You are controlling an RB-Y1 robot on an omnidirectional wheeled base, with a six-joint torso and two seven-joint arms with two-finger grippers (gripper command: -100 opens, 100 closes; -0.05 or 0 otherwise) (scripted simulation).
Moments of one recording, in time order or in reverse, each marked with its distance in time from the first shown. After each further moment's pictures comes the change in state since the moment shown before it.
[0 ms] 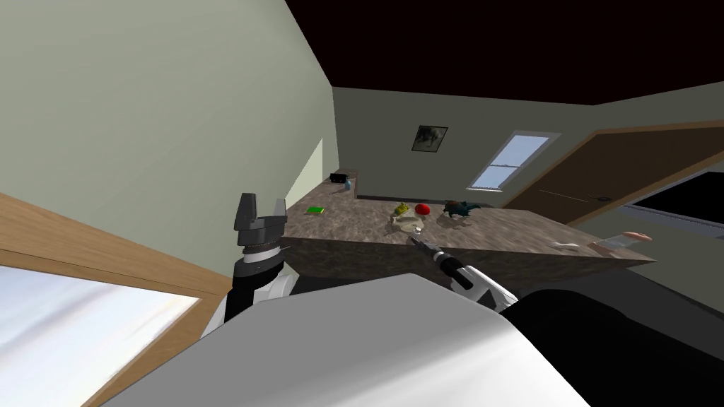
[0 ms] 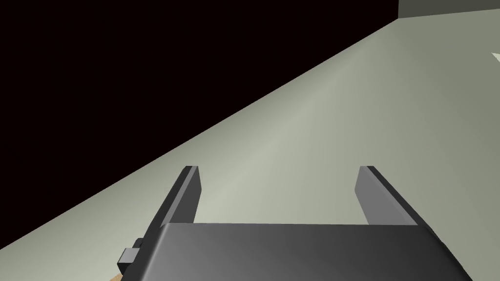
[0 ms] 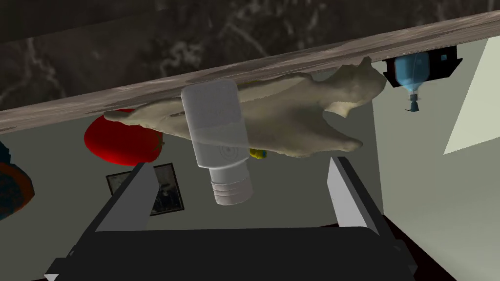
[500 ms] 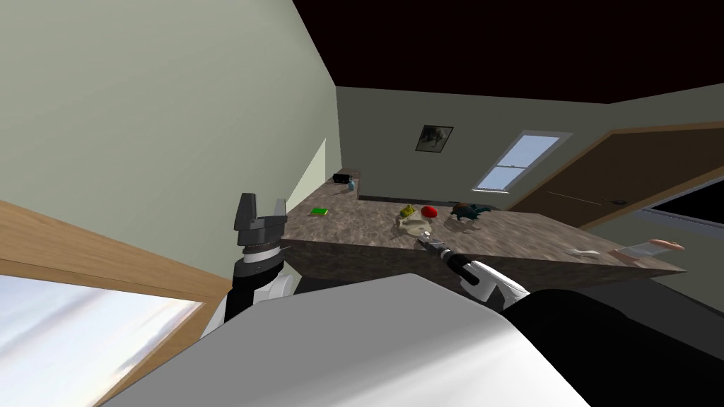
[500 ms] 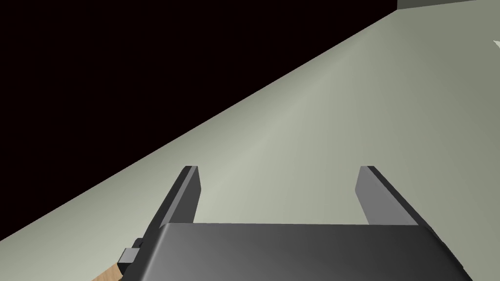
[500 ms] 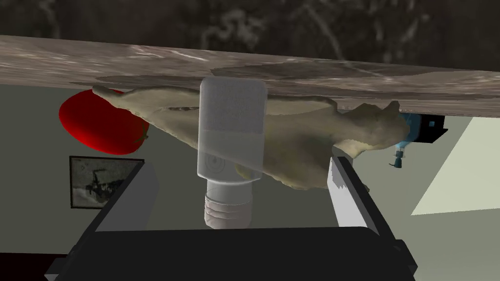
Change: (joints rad) left arm 0.000 0.000 0.000 0.000 0.000 0.000 0.000; right arm -0.007 -0.133 0.011 0.066 0.048 0.055 0.066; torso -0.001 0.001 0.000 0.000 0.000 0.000
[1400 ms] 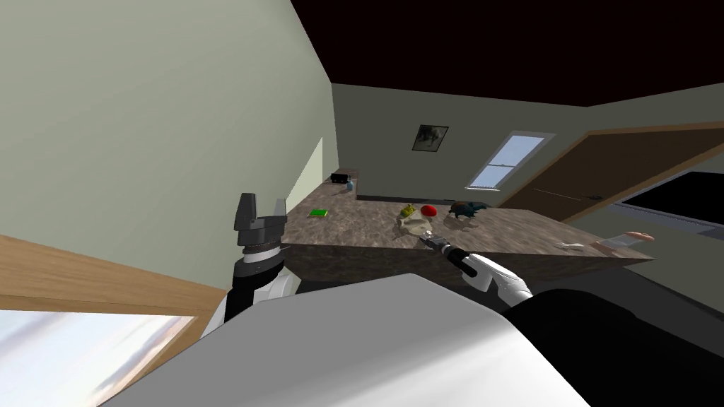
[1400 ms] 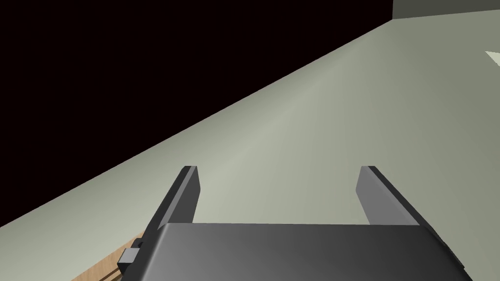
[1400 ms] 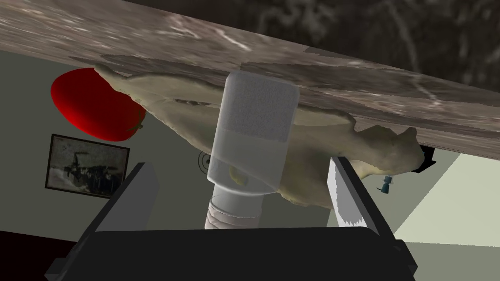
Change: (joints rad) left arm 0.000 0.000 0.000 0.000 0.000 0.000 0.000; right arm -0.110 -0.061 0.037 0.146 0.071 -0.050 0.032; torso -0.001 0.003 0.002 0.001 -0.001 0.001
